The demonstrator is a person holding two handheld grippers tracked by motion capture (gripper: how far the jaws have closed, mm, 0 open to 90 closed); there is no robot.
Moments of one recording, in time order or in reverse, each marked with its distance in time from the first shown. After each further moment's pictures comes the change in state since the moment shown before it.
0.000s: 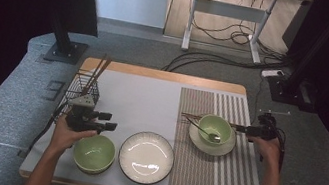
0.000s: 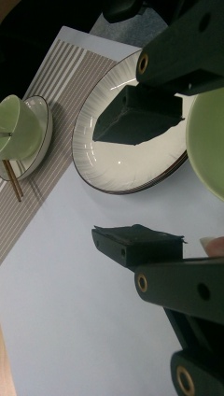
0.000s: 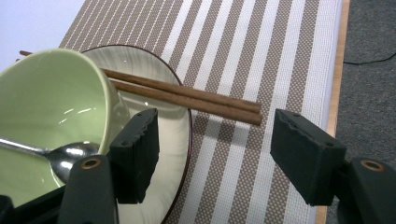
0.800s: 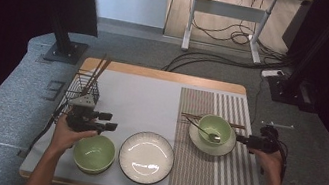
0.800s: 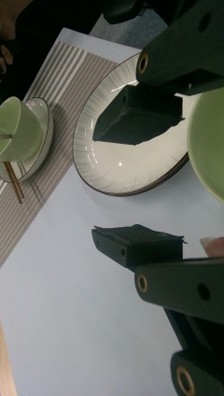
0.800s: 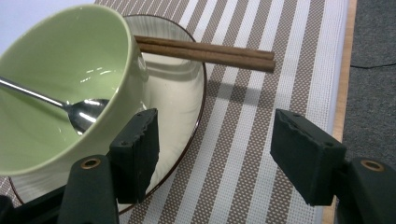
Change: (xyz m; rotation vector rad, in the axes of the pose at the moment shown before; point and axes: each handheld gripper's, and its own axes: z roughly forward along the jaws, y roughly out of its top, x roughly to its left) left arm -0.001 0.001 0.001 0.001 -0.003 0.002; right arm 0.003 -0.038 -0.014 -0.045 0.034 -0.018
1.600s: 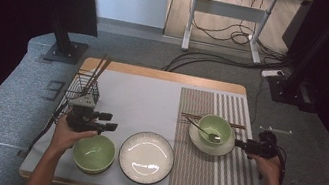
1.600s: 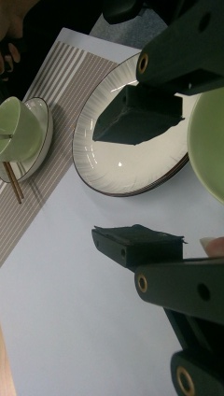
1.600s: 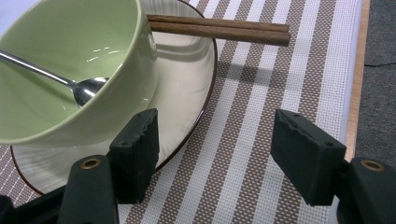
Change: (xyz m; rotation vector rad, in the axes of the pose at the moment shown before) left arm 0.000 0.000 0.000 0.001 0.000 0.000; right arm 0.004 -0.016 0.000 -0.004 0.015 -0.008
